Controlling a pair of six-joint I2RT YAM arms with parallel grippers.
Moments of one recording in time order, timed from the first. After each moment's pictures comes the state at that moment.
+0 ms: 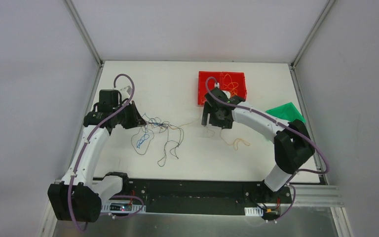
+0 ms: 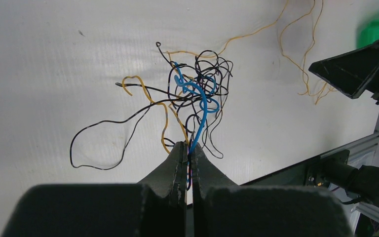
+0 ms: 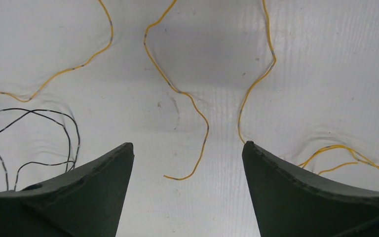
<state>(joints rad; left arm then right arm) -0.04 1.04 0.93 -0.75 0.40 -0.34 0.69 1.65 1.25 -0.75 0.20 0.75</state>
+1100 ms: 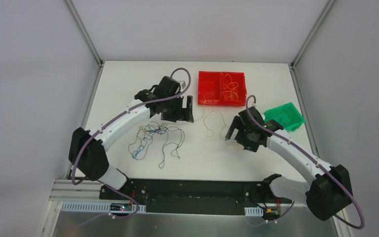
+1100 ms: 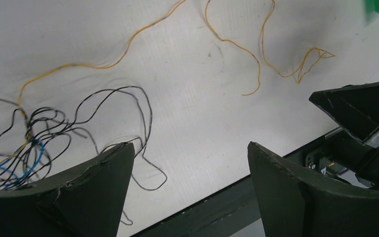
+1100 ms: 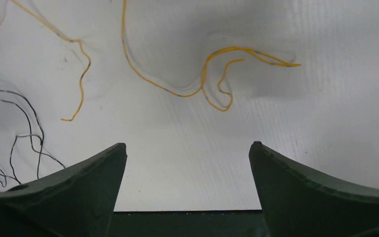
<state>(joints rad) -0.60 1.47 1.27 -0.72 0.15 -0.50 0.54 1.17 0.80 -0.78 0.07 0.87</state>
